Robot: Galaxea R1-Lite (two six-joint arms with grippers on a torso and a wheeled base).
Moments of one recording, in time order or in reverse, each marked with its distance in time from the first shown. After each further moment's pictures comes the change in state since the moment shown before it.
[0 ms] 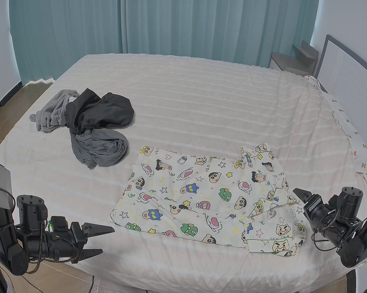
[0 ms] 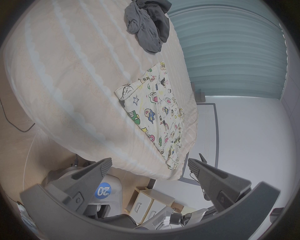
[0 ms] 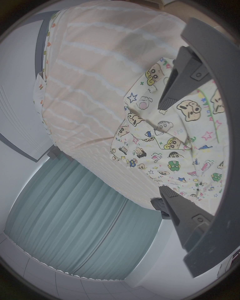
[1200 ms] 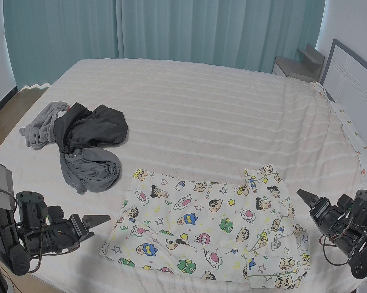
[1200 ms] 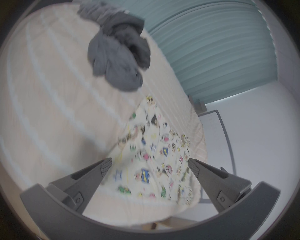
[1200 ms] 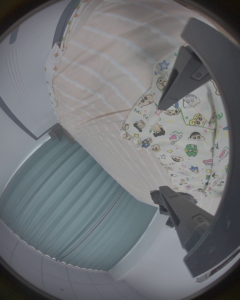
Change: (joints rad) left arm -0.023 0.000 -0.010 -0.085 0.224 0.137; right arm 0.059 -0.203 0.133 -0.001 0.003 -0.122
